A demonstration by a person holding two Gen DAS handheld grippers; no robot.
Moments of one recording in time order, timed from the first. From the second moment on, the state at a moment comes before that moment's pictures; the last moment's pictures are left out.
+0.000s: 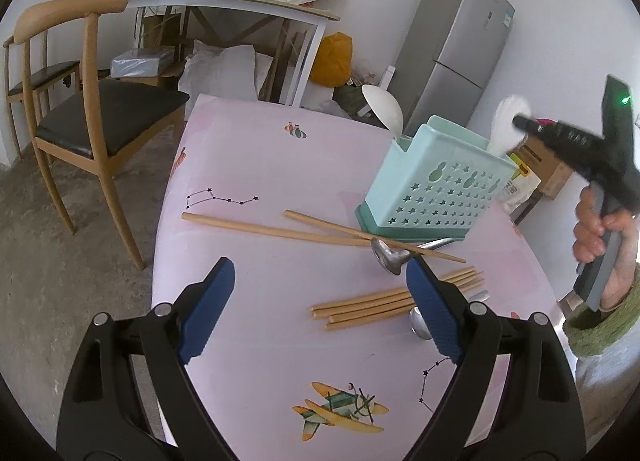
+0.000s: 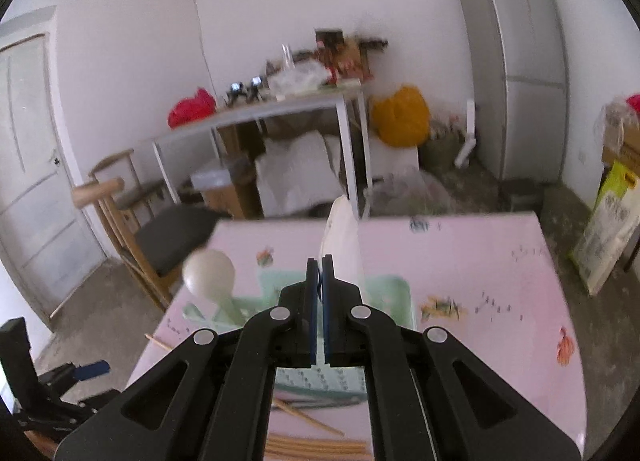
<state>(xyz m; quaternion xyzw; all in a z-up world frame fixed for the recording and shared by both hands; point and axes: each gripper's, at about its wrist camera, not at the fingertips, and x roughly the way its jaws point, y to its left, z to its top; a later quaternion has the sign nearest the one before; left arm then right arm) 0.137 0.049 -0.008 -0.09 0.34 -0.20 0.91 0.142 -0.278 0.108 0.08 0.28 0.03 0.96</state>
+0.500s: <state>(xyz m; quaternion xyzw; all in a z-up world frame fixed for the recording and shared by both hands) 0.134 0.049 -0.004 -0.08 0.35 -0.18 0.92 0.082 -0.293 0.132 0.09 0.22 -0.01 0.97</state>
